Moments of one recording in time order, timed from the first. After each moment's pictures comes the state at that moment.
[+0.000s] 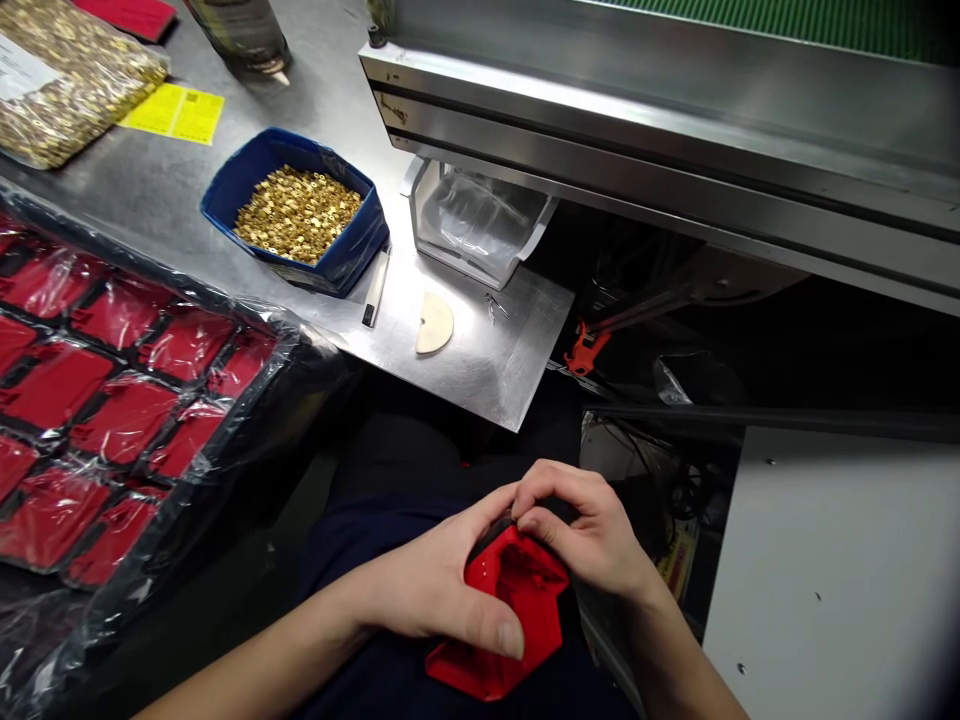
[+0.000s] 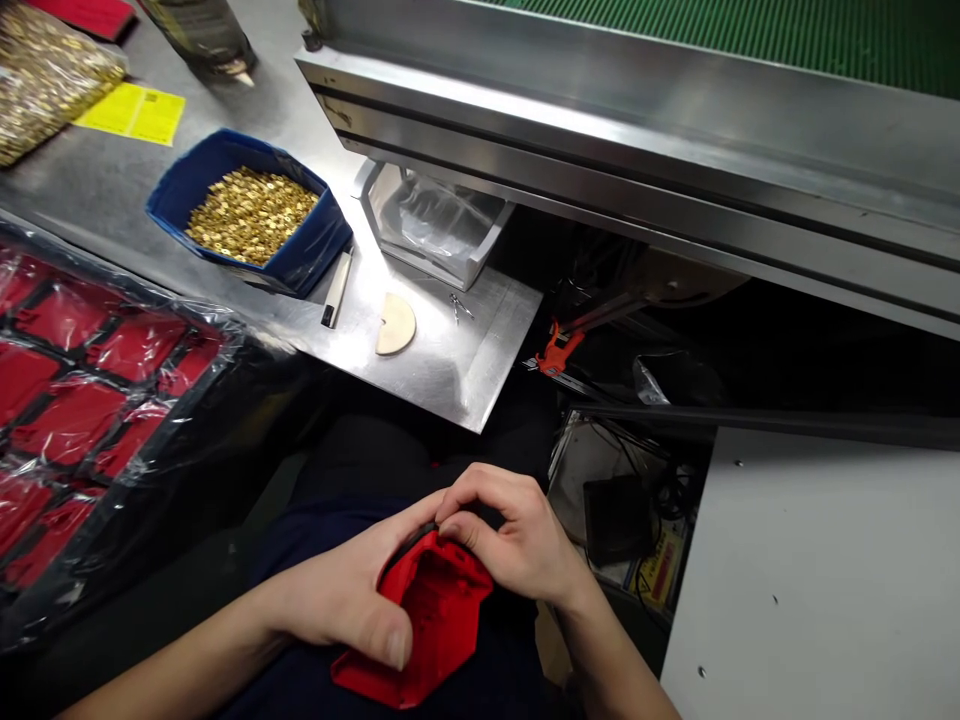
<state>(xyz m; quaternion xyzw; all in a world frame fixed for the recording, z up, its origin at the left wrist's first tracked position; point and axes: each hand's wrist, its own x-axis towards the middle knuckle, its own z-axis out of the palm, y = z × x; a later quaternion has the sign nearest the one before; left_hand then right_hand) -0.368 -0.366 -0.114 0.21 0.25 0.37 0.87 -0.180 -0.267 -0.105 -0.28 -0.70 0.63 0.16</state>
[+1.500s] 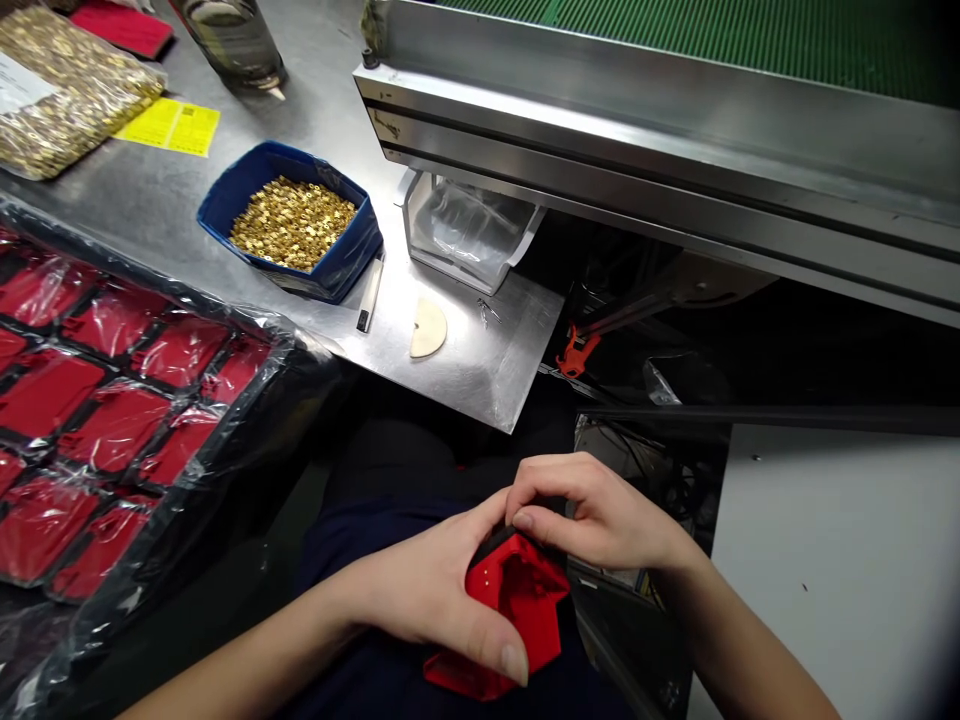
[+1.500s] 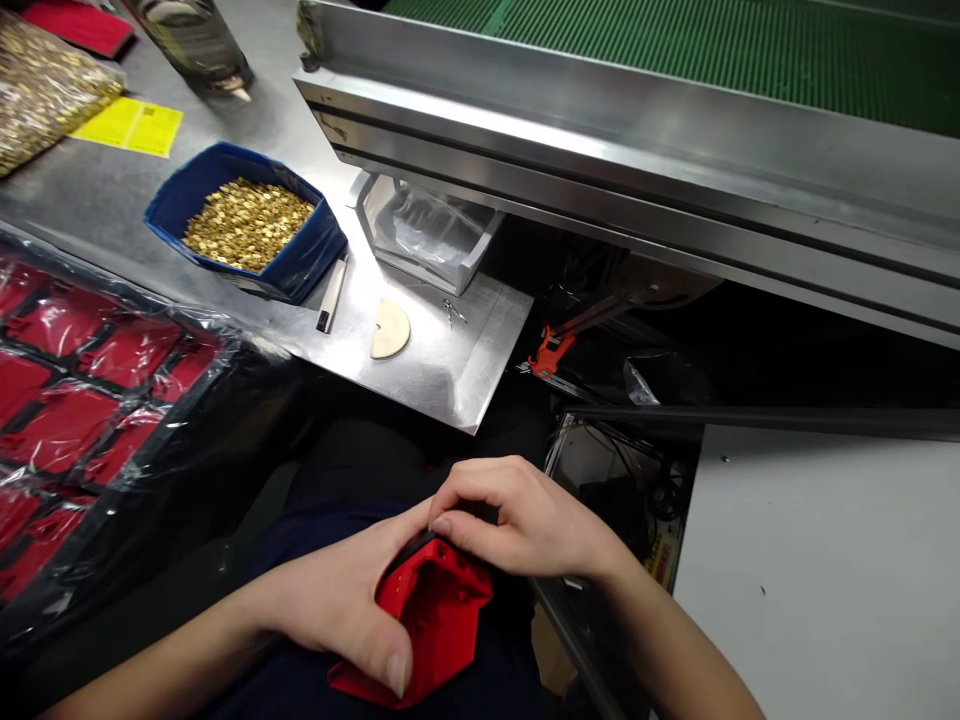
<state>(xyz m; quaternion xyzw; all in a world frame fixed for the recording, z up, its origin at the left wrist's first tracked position) -0.370 -0.354 -0.104 0.27 0.25 0.35 0.86 -0.188 -0.227 -0.069 -0.19 -0.77 0.62 -0.01</state>
